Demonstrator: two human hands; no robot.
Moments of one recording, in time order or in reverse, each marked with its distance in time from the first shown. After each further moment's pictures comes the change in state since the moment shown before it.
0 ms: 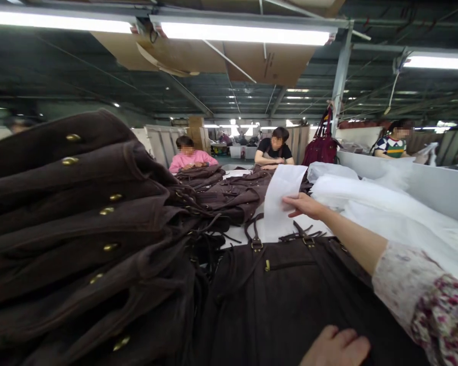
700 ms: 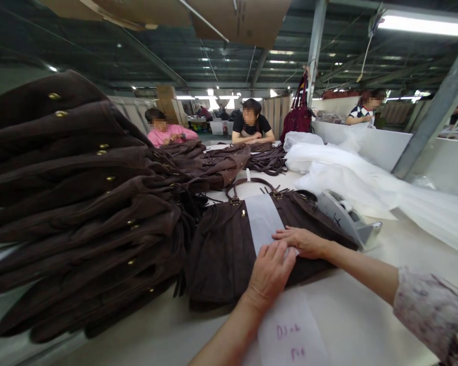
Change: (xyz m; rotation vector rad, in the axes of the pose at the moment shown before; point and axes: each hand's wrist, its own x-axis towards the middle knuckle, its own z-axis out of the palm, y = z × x) left_hand -0.027 0.056 -0.067 0.328 0.082 -0.282; right_hand -0.250 0.099 0.022 -0.960 -0.460 -0.432
